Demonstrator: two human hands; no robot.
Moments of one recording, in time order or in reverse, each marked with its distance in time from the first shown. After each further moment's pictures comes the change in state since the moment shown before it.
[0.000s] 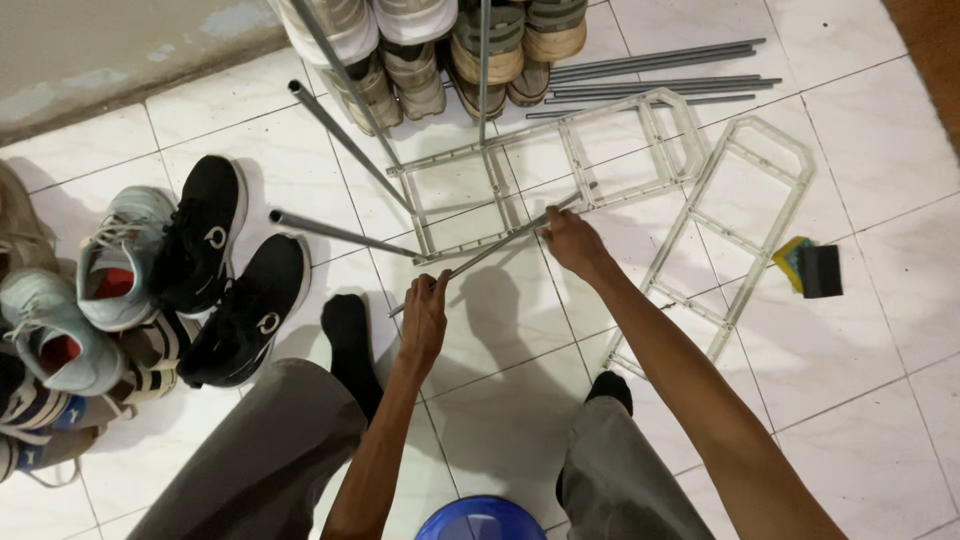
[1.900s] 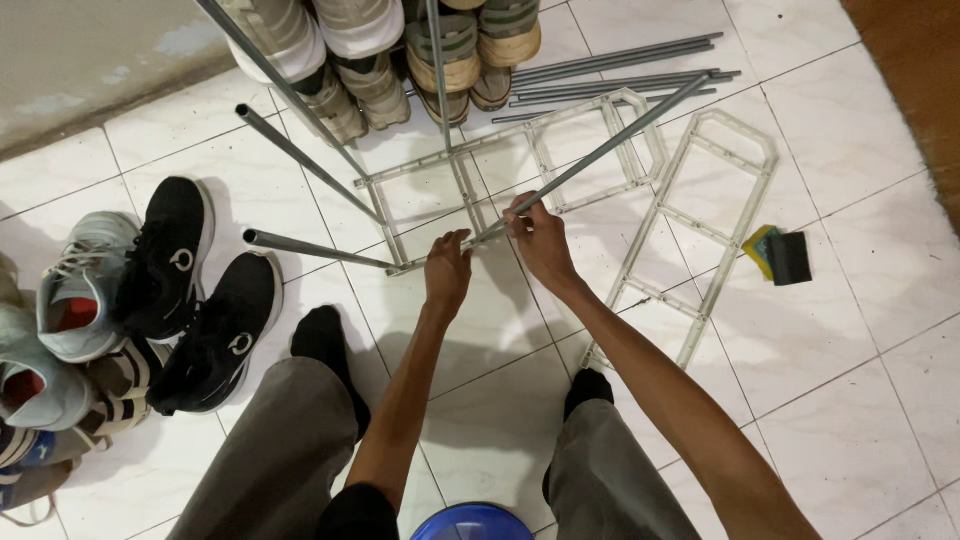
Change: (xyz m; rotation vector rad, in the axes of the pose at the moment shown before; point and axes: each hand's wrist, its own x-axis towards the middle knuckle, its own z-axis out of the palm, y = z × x) left_hand 0.108 0.055 0.051 -0.316 0.070 -0.090; right_hand -0.057 -0.069 -0.061 0.890 0.381 -0.074
